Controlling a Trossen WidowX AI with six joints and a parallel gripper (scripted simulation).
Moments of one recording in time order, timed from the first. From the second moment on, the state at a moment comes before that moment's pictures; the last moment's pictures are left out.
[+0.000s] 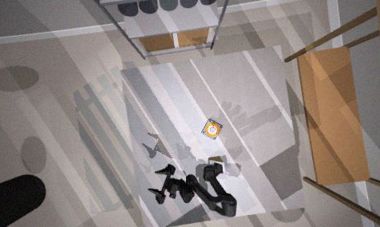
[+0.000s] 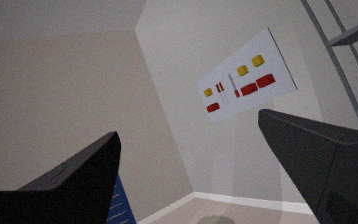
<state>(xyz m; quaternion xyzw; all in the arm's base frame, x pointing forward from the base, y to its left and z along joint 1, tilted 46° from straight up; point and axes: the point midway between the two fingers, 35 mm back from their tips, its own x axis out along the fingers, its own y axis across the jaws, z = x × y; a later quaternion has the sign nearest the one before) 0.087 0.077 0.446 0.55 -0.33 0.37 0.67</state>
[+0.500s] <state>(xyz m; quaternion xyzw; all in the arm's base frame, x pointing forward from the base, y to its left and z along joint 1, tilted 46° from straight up) 0.171 0.196 0.410 0.22 -0.25 0.35 0.87</state>
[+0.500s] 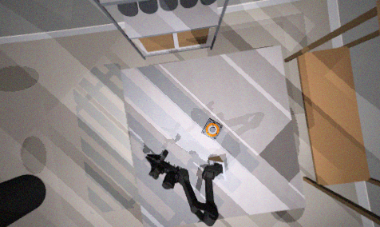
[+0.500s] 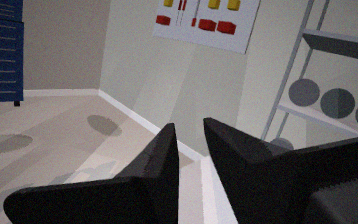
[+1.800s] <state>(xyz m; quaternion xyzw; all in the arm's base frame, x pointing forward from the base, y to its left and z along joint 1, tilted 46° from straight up) 0.322 -0.005 -0.017 0.19 0.65 0.28 0.68</state>
